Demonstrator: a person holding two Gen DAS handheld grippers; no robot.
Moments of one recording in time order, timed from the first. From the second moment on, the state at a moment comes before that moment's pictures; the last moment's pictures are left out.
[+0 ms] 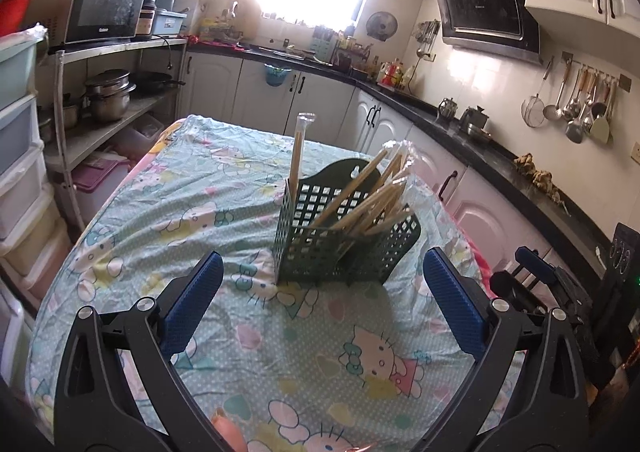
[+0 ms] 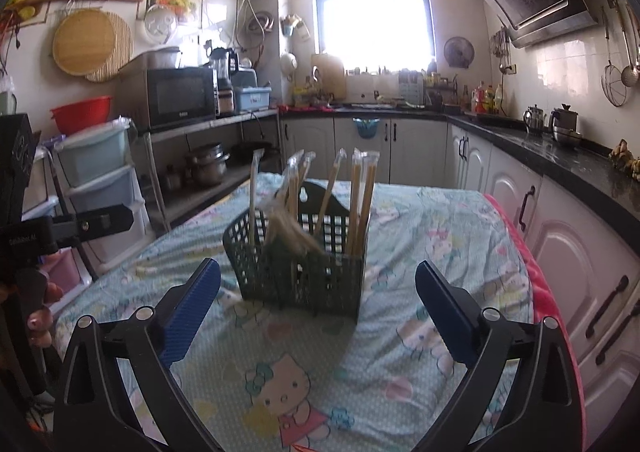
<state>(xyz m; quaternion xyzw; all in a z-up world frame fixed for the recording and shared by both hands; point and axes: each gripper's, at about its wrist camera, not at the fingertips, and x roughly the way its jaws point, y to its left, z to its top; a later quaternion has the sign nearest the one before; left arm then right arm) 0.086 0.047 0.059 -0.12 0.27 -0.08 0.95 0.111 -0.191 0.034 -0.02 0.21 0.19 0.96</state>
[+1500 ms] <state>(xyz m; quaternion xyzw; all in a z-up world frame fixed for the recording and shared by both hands) 0.036 0.020 0.031 -0.08 0.18 -0.07 0.98 0.049 -0.202 -0.007 -0.01 0.11 0.14 0.98</state>
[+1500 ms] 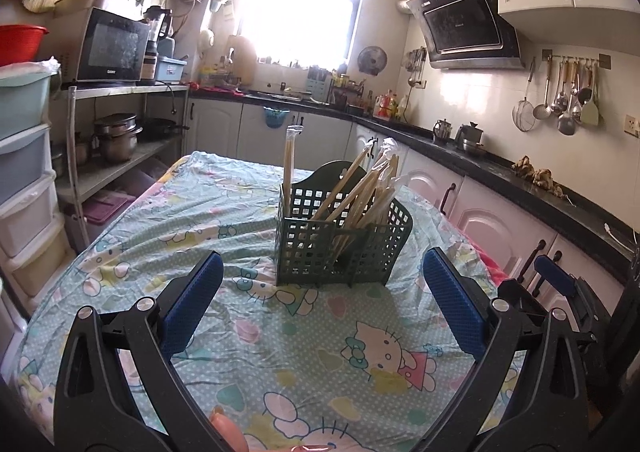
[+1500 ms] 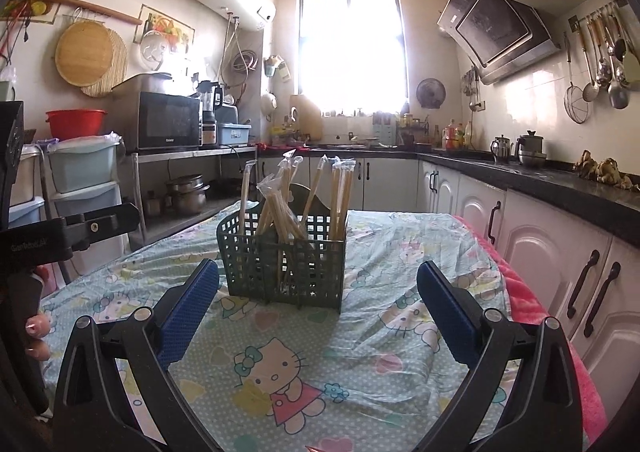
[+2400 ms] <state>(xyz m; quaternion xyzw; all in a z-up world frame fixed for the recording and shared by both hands) 0.034 0.017 0.029 -0.08 0.17 -0.06 0.98 0.049 -0.203 -0.007 -0.01 0.11 0.13 0.98</state>
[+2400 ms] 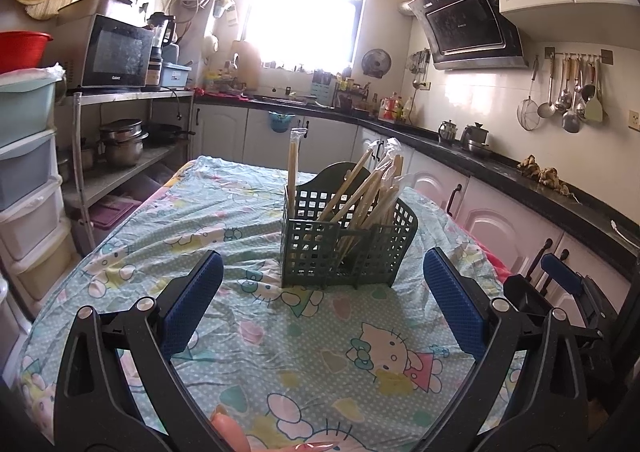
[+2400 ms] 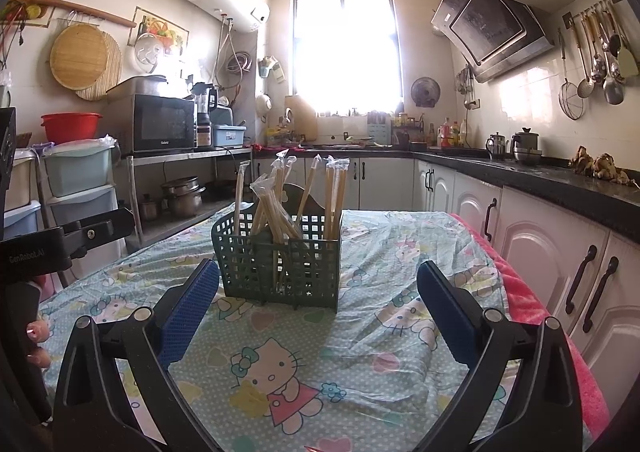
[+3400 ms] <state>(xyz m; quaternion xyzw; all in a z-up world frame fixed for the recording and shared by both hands) 0.034 0.018 0.027 -0.07 0.17 -0.05 0.98 0.050 -0.203 -0.008 -0.01 0.11 0.13 0.98</state>
